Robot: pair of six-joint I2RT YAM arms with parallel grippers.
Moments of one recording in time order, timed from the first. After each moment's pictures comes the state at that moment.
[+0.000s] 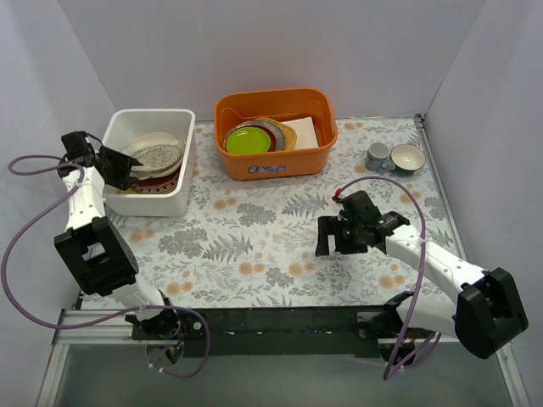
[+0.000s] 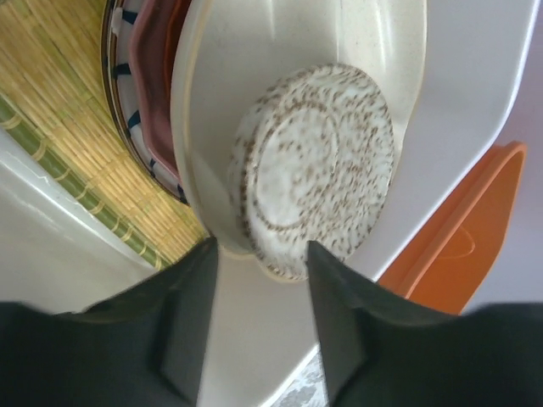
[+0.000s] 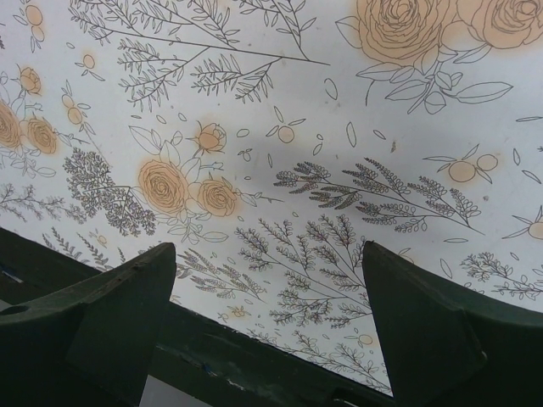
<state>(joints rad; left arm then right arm) 0.46 1.62 1.39 -0.65 0.33 -0.83 0.56 1.16 0.71 -0.61 -0.18 0.44</state>
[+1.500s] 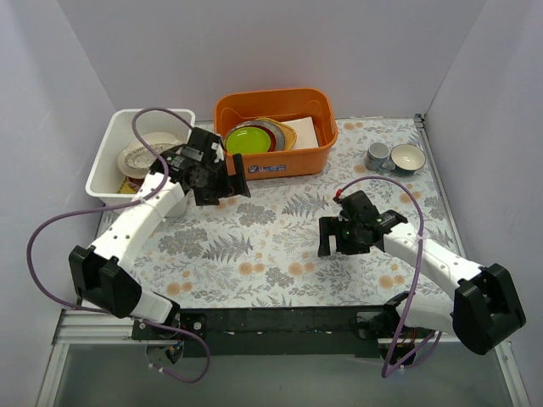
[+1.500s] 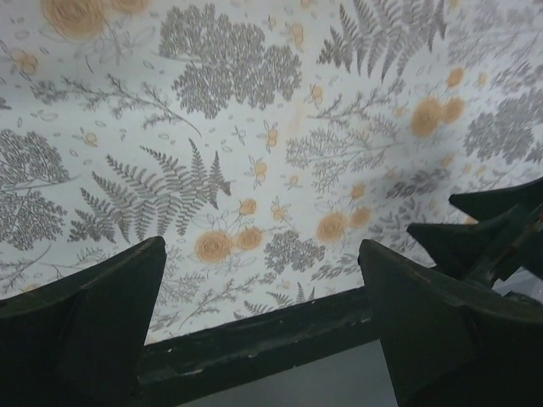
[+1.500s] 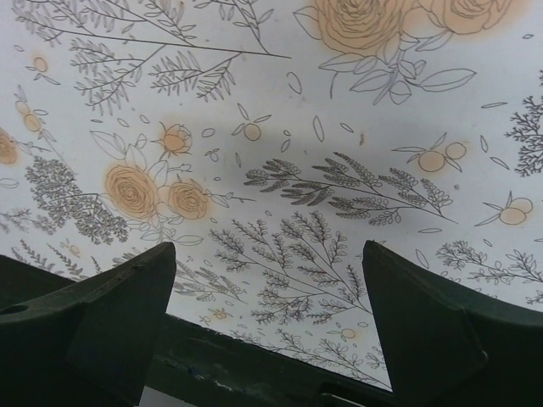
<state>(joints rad) -0.42 1.44 1.45 -0.97 0.10 -0.59 0.56 1.18 0.72 -0.63 -0.14 0.44</state>
